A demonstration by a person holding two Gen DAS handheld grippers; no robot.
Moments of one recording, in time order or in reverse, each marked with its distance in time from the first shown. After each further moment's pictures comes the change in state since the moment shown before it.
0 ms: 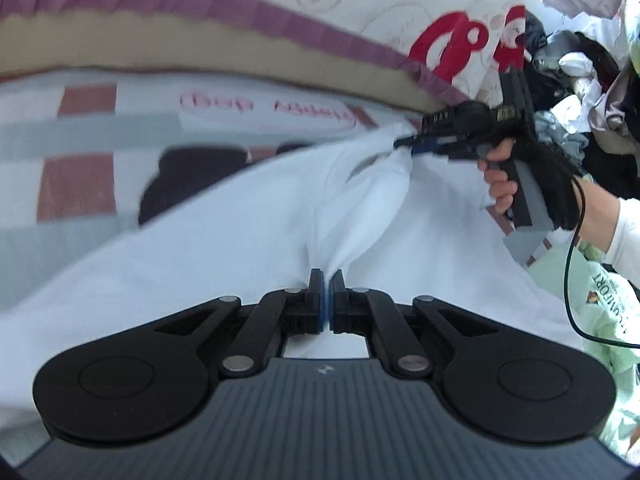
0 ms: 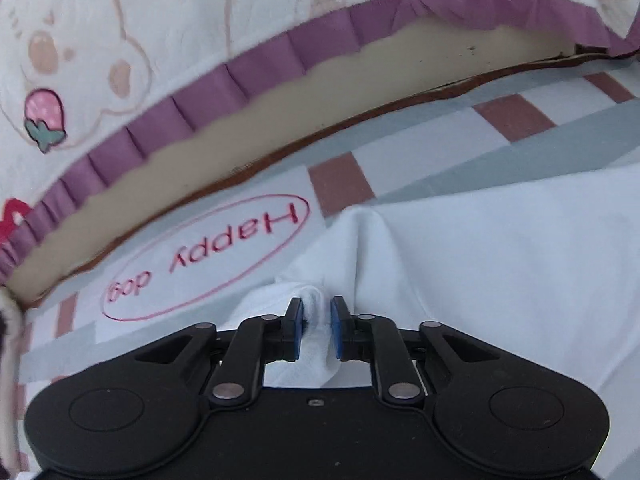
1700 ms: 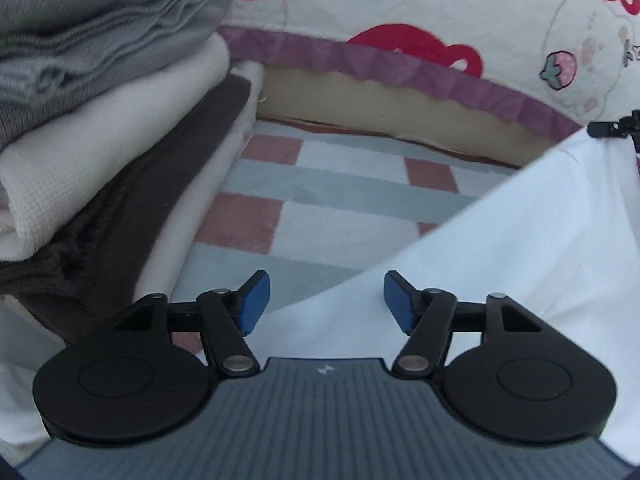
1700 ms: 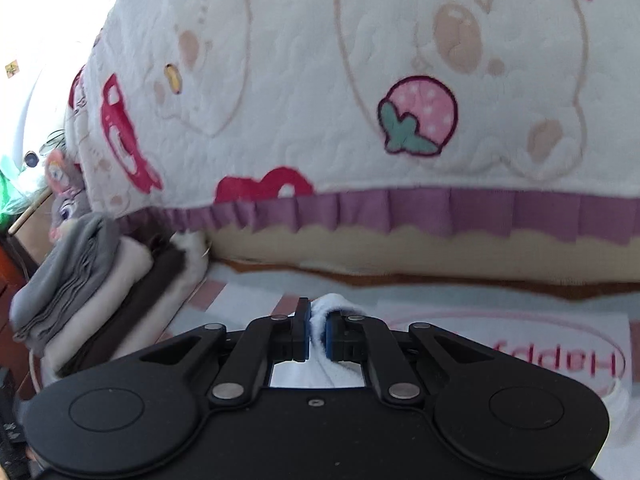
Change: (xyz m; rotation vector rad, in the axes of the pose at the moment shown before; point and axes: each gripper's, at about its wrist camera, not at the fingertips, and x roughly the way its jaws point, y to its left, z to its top) left arm -0.123 0.124 -0.012 -0.193 -0.238 0.686; right arm -0.003 0.177 0.053 -0.301 -0.021 0.575
